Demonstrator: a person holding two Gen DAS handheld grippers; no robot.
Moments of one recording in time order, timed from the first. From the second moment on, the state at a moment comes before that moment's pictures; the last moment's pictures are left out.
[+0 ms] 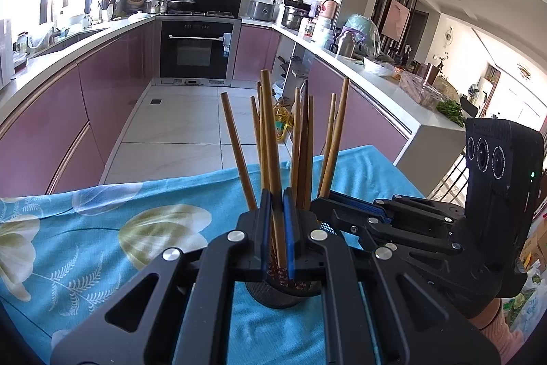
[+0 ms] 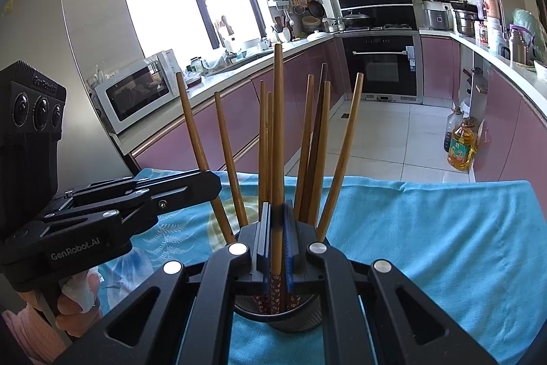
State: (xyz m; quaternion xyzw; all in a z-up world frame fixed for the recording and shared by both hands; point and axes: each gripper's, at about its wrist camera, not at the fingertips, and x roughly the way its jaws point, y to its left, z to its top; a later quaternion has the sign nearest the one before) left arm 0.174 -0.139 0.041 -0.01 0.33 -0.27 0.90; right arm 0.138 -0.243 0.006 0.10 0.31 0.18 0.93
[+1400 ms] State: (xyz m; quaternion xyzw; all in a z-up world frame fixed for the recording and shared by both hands) left arm 0.209 -0.141 -0.001 -0.02 0.38 -0.26 0.89; right arm 0.146 -0.243 0.002 0.10 0.31 0.17 0.93
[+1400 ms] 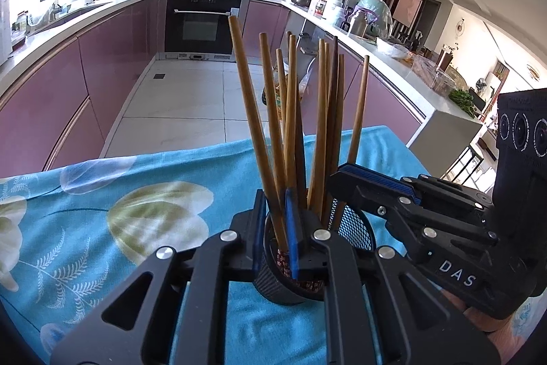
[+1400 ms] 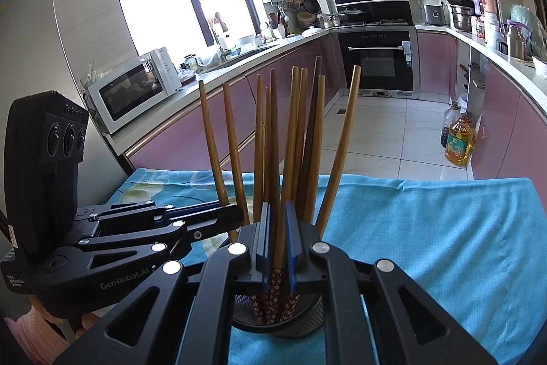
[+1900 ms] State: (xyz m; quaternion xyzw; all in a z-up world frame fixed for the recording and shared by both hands) left arm 0.125 -0.074 0.007 -0.01 0.24 -0.17 0.96; right arm 0.080 -0.238 -0.002 0.06 0.23 0.11 0.96
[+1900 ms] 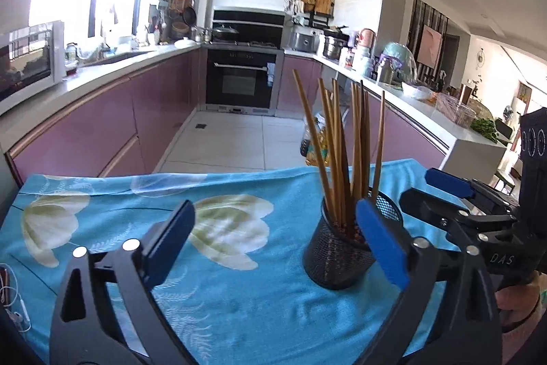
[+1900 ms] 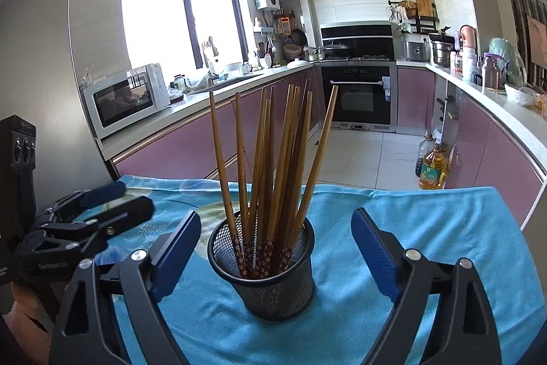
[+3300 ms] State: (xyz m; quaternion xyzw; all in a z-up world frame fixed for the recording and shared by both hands) left arm 0.038 -0.024 -0.001 0.01 0.09 -0.02 1.00; right arm 0.017 -0.211 -0.012 0.01 0.11 0.03 0.99
